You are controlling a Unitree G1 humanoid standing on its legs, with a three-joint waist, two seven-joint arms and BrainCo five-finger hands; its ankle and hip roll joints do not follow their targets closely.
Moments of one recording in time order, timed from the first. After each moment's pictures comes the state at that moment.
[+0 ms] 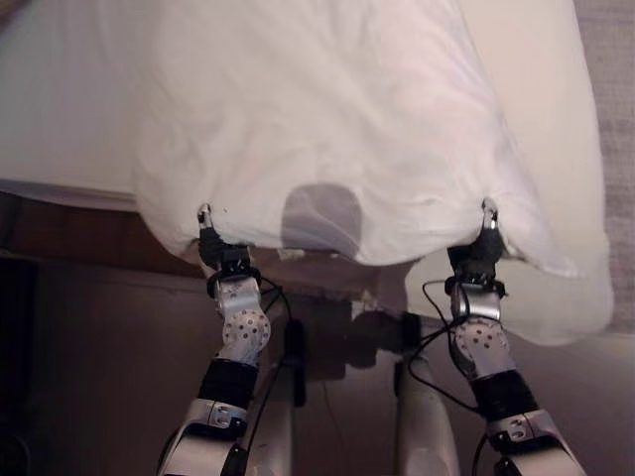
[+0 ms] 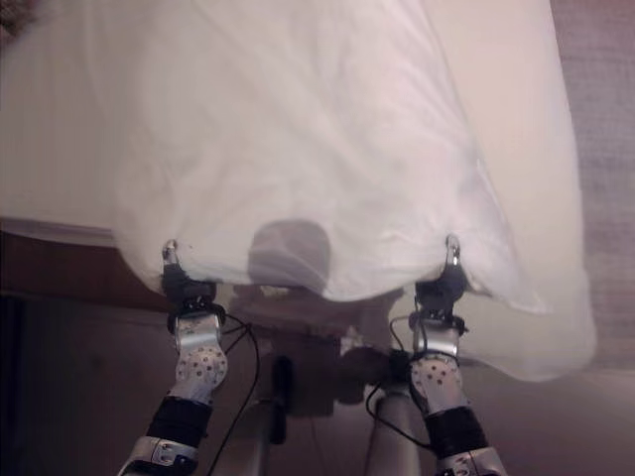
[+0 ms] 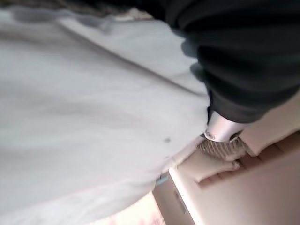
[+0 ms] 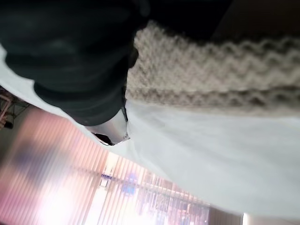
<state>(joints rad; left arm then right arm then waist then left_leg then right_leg) -0.37 0.10 -0.05 0.23 -1.31 -0.51 0.26 -0.27 -0.16 0.08 0.16 1.56 -0.41 0.02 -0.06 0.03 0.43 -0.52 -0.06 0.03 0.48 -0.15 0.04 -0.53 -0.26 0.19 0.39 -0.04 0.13</state>
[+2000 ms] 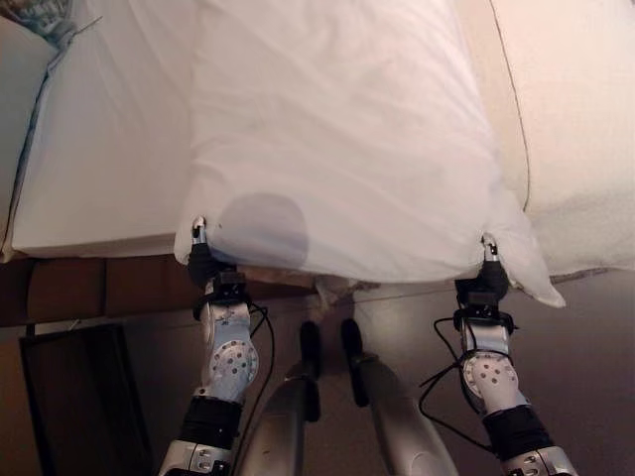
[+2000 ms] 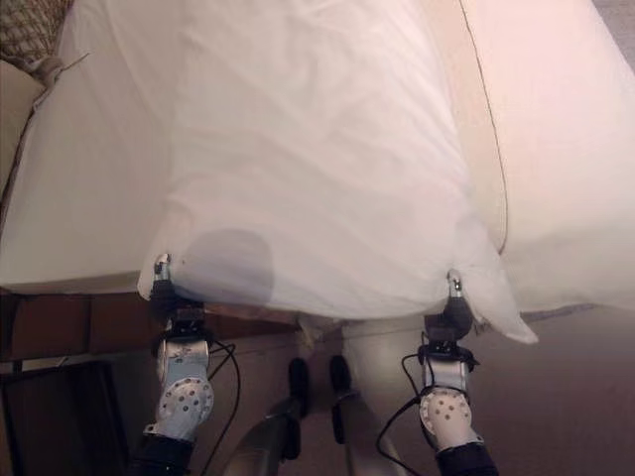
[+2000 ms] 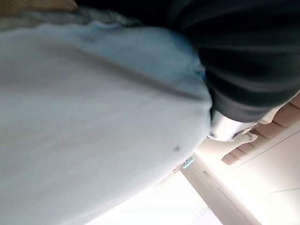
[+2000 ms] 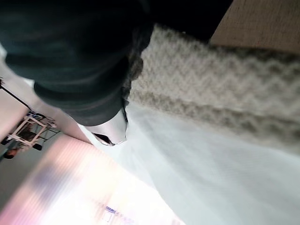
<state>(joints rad) -0.25 0.10 -0.06 0.05 -1.11 -0.44 0.32 -0.19 -0.22 0.09 0.17 1.47 -0.42 -0.04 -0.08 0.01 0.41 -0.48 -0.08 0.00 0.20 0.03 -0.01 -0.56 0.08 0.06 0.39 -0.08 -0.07</state>
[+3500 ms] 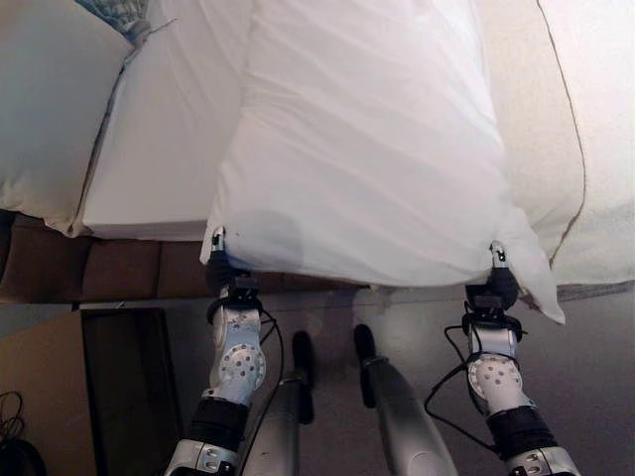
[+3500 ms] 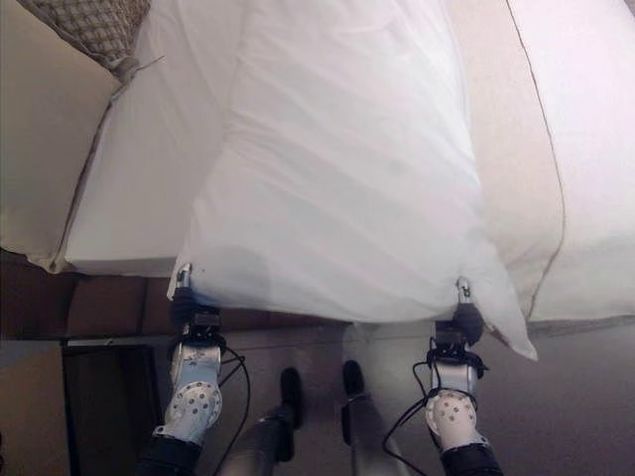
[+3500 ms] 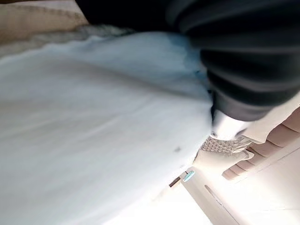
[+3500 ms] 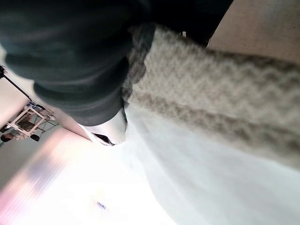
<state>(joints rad) -0.27 0.09 -0.10 0.12 -1.11 -0.40 0.35 -0.20 -0.22 0.02 0.25 1.40 -0.43 -0.07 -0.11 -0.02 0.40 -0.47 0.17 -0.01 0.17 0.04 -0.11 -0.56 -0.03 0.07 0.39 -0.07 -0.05</state>
